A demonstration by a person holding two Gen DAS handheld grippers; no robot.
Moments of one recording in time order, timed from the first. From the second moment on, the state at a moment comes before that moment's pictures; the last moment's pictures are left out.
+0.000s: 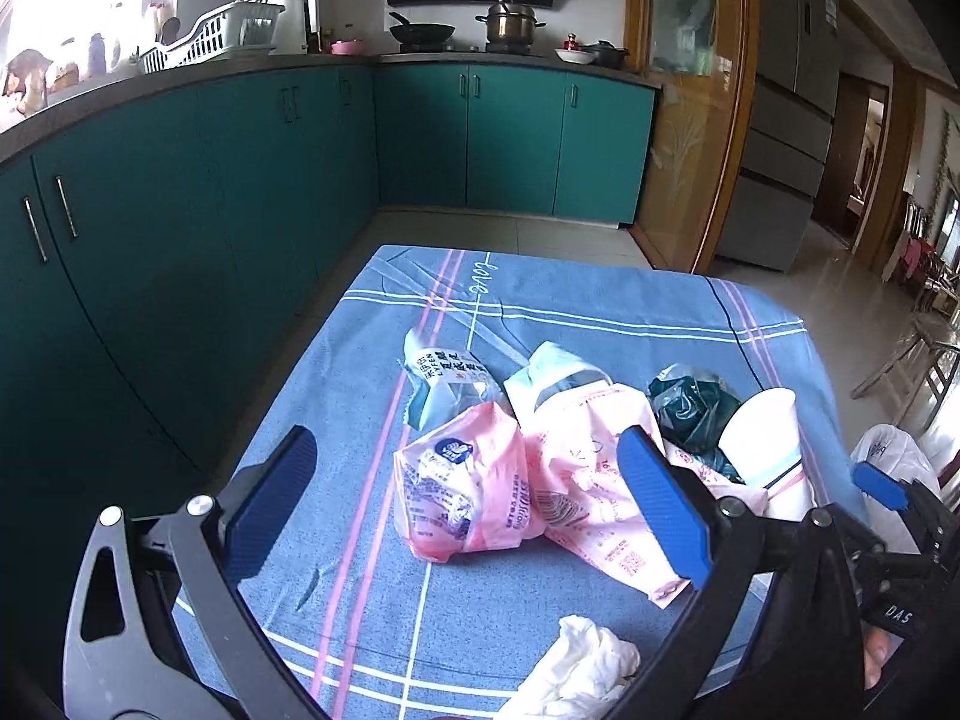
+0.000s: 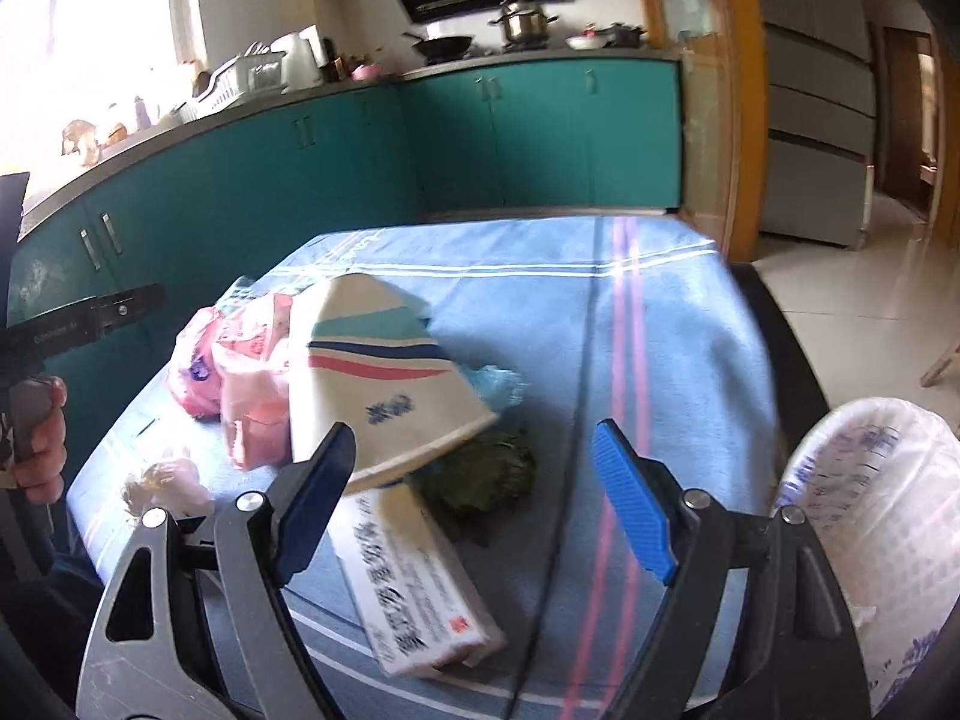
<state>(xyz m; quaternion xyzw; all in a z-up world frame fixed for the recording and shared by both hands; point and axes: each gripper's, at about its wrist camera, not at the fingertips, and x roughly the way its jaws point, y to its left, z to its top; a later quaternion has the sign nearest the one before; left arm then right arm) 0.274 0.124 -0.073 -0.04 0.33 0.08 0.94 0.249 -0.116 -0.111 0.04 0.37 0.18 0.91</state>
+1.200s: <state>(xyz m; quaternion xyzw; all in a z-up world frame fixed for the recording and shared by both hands) 0.315 0.174 -0.113 -0.11 0.41 0.07 0.90 0.273 -0.127 -0.100 0.04 0.37 0.21 0.91</state>
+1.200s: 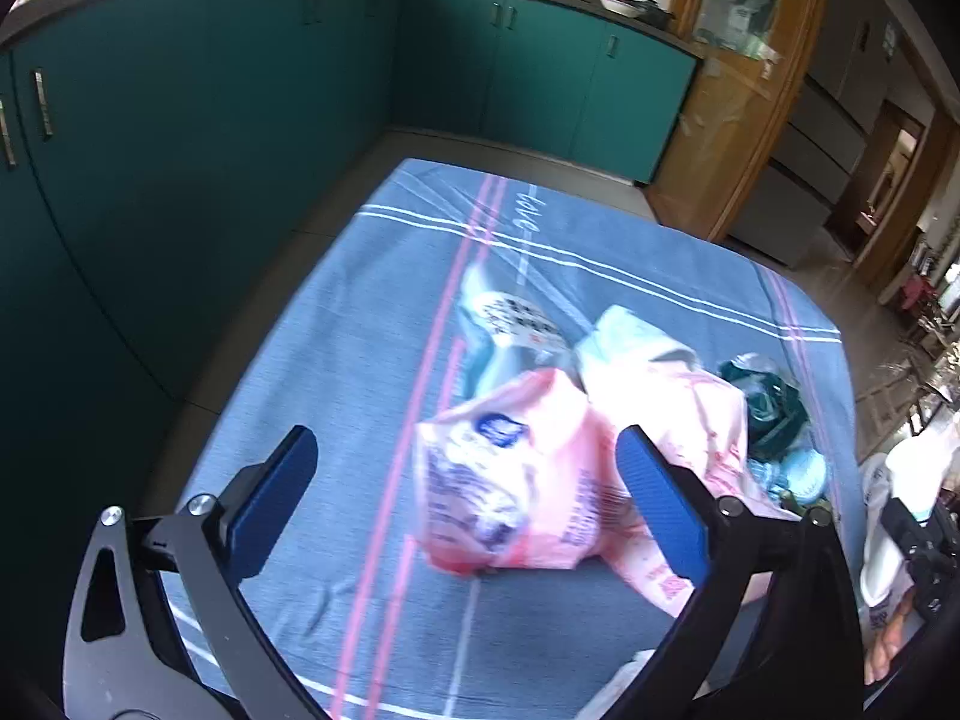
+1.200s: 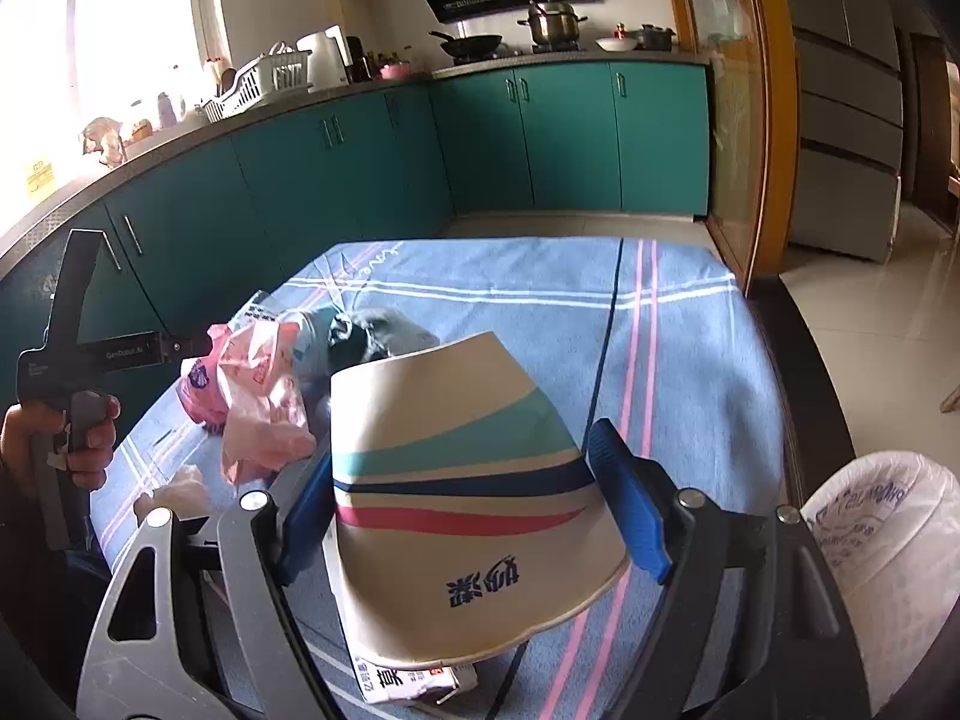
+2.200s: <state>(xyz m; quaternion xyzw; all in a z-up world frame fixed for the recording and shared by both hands) 0.298 0.124 -0.117 -0.02 0.42 0.01 0.91 0.270 -0.121 -0.116 0.02 0.39 0.19 0.90</state>
